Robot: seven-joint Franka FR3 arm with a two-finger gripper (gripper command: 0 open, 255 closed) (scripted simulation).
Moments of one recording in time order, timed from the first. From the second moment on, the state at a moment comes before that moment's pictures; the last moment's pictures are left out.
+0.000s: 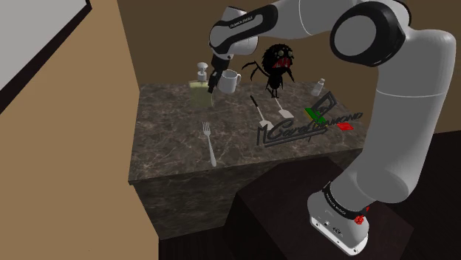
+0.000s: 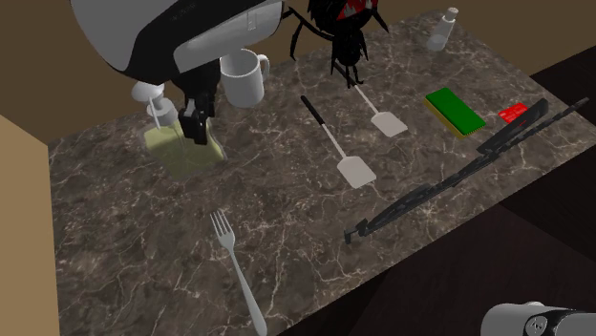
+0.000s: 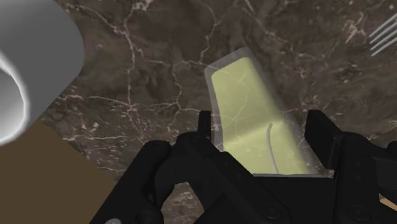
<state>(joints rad) 0.13 0.47 -0.04 -1.71 0.24 2.26 -0.73</state>
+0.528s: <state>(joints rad) 0.13 0.42 -0.04 -1.68 0.23 2.18 -0.71</state>
